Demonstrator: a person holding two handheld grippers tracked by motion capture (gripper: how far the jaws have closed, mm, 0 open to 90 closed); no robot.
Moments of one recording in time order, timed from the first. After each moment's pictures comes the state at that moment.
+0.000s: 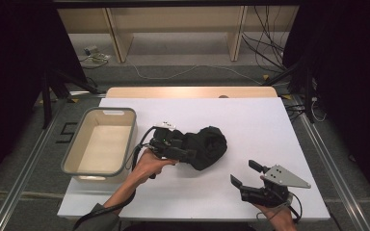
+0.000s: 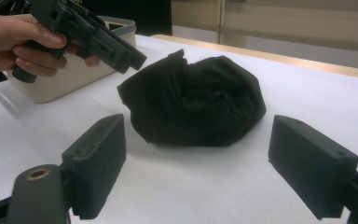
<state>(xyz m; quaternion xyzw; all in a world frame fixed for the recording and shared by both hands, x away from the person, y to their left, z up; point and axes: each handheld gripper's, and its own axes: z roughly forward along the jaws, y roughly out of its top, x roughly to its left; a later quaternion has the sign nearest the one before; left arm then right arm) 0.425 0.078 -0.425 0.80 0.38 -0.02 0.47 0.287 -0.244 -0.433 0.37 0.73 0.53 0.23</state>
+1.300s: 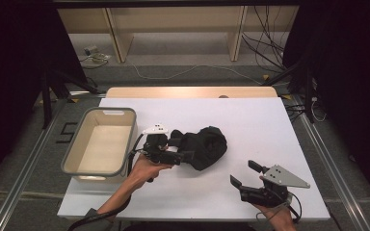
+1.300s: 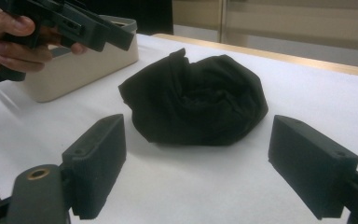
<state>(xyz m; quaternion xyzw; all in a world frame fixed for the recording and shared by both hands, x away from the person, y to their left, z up) 0.401 0.091 -0.417 0.77 0.33 0.01 0.54 0.287 -0.243 -0.434 0.37 0.73 0.53 0.23</state>
